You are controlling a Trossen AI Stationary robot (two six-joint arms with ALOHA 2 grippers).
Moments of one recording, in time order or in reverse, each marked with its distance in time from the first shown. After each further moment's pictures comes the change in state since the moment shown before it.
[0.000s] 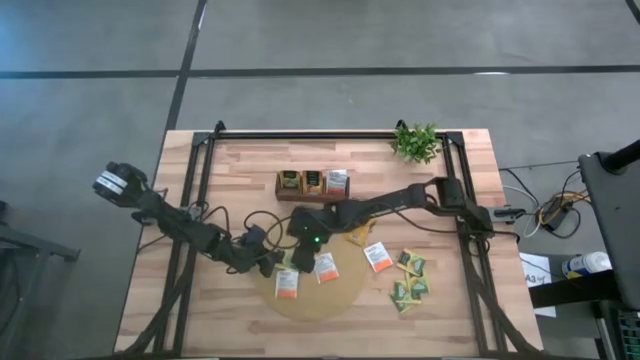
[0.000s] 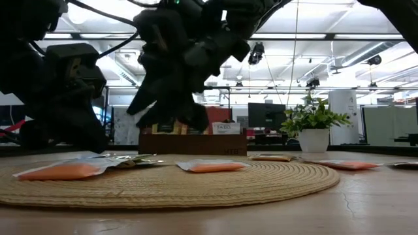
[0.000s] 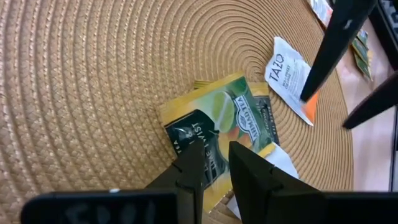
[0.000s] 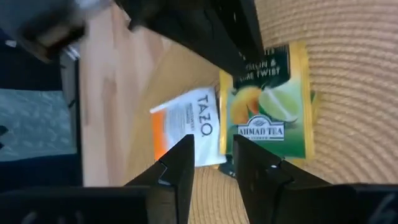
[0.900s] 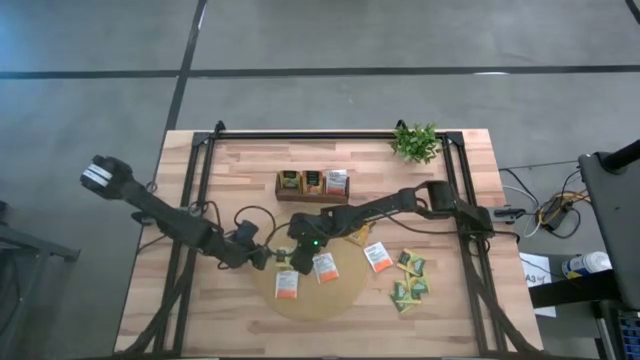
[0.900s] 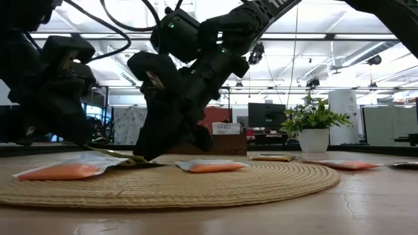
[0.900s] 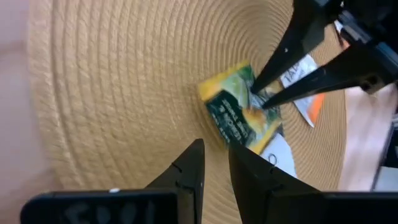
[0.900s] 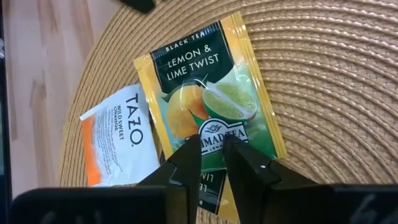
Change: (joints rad) left arm 0.001 -0.178 -0.002 -0.238 0.052 -0.185; right arm 0.005 0.085 -0.003 -0.004 0.117 -0.006
